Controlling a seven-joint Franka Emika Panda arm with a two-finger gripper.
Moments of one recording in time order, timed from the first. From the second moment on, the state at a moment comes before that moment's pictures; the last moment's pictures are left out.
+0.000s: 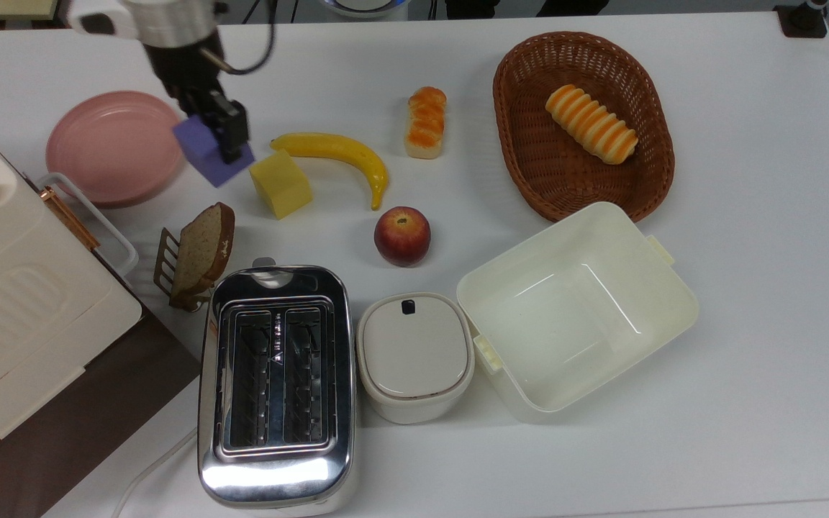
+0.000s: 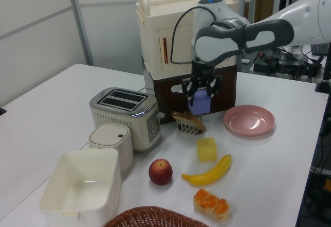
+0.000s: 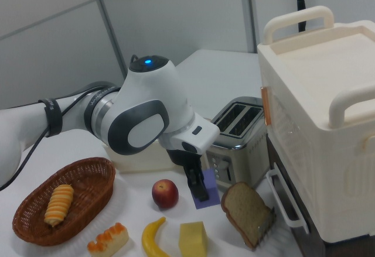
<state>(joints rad) -0.34 0.12 0.14 -1.81 -0.02 2.05 0.58</state>
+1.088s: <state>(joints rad) -0.28 0.13 0.20 -1.76 -0.02 2.09 0.50</state>
